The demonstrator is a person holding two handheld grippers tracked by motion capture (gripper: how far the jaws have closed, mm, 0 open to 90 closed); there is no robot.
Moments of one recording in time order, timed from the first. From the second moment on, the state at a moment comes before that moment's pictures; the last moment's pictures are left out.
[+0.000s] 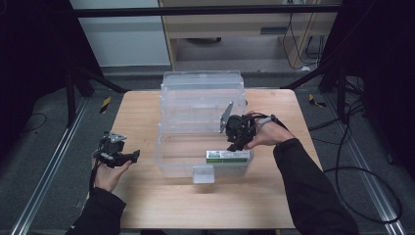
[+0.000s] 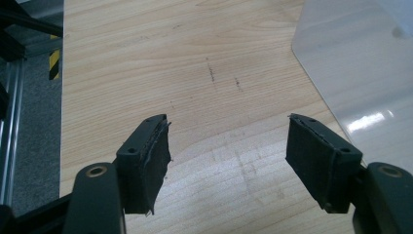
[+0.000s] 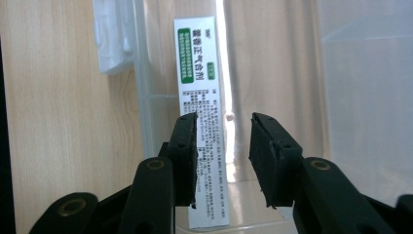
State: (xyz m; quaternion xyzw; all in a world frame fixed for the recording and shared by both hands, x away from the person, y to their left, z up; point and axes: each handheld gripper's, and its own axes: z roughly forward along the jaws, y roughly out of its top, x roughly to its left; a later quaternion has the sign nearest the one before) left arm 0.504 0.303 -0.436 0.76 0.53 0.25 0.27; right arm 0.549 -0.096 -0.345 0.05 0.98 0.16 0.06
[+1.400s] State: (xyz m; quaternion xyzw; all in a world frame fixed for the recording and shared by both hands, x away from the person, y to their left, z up) left arm 0.503 0.301 -0.435 0.77 0.52 0.26 0.28; right arm 0.509 -0.064 -0.371 0.06 0.97 0.21 0.03
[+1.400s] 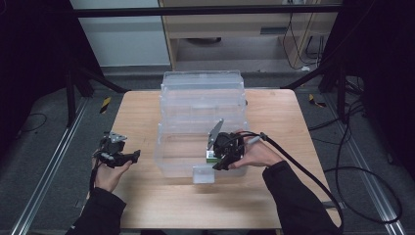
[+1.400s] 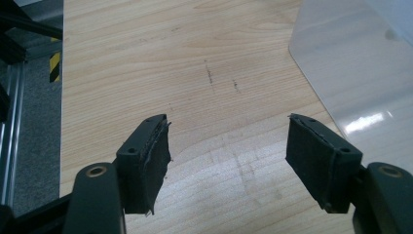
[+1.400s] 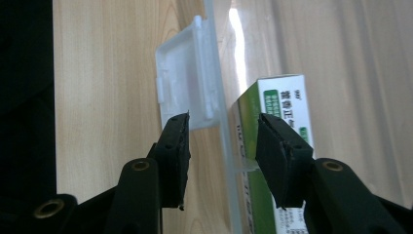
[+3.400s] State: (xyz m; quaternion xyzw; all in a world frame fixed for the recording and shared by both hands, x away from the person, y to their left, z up) left arm 0.509 0.284 -0.389 0.77 0.47 0.29 0.31; right arm 0.512 -0.054 -0.402 0.06 0.98 0.19 0.01
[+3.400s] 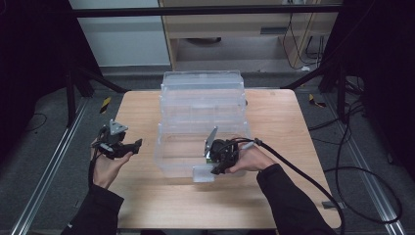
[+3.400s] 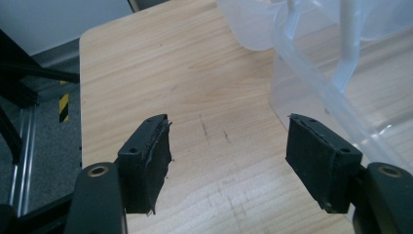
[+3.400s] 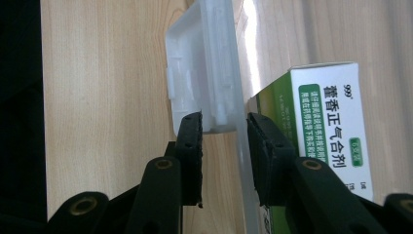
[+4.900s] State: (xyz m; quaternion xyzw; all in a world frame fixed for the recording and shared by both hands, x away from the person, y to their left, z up) left arm 0.557 0.219 -0.297 0.86 0.30 0.29 0.30; right arm 0.511 -0.054 -0.402 0.05 0.98 0.19 0.01
